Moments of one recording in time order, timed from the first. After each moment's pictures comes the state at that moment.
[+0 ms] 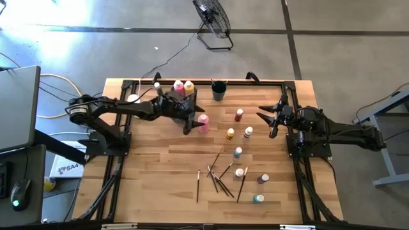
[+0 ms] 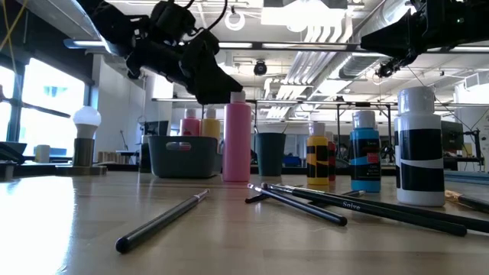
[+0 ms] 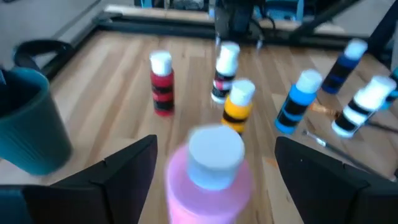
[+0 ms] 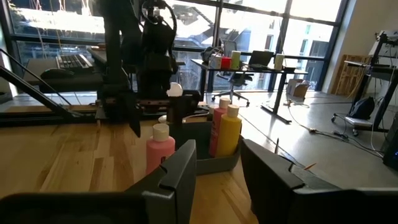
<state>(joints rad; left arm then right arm) 0.31 1.48 0.77 0.37 0.28 0.06 -0.16 0.34 0.29 0.06 0.18 -0.08</state>
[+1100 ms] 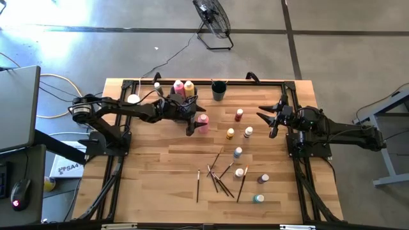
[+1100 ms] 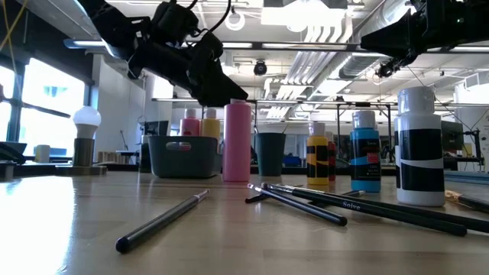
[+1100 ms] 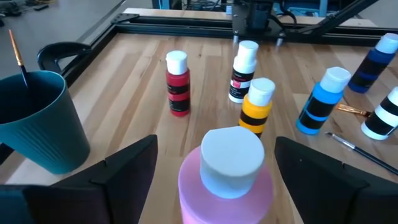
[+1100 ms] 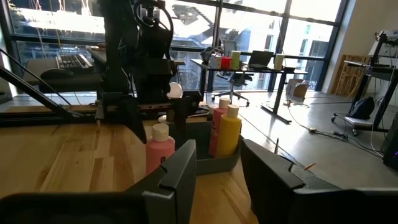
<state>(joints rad) 0.28 1.51 0.77 0.42 0.17 0.07 -0.16 0.34 0.29 0.06 0.18 -0.08</state>
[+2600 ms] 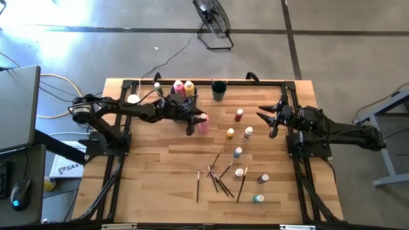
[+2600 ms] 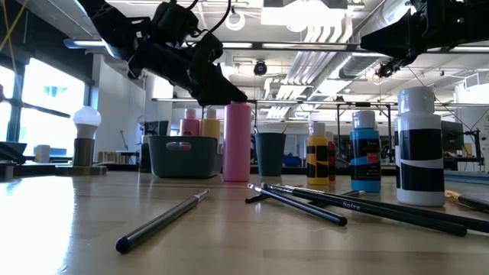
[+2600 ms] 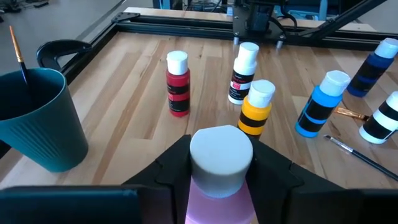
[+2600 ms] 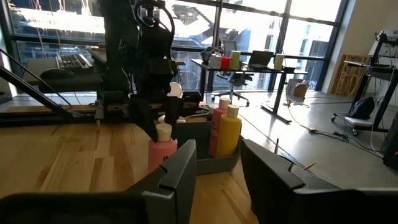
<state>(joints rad) 0.28 1.52 0.77 0.42 0.17 0.05 -0.16 0.34 0.29 0.06 0.18 -0.08</state>
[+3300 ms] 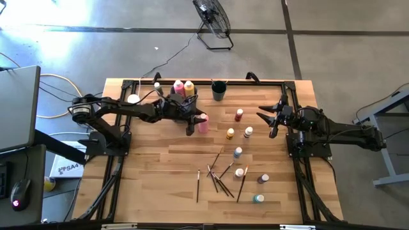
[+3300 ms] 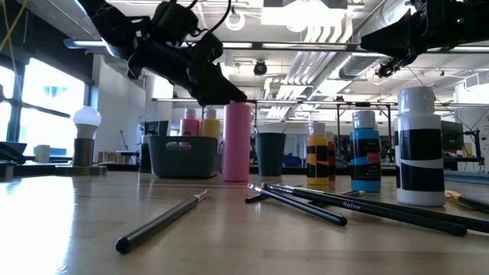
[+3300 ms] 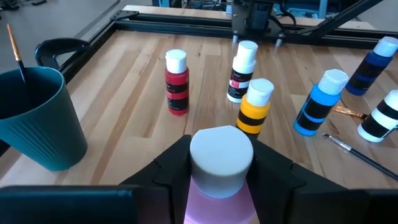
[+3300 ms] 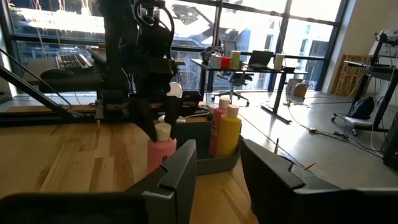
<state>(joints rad) 0.28 1.50 0.77 0.40 0.17 0.05 -0.16 0.34 0.29 0.06 0.18 -0.08</state>
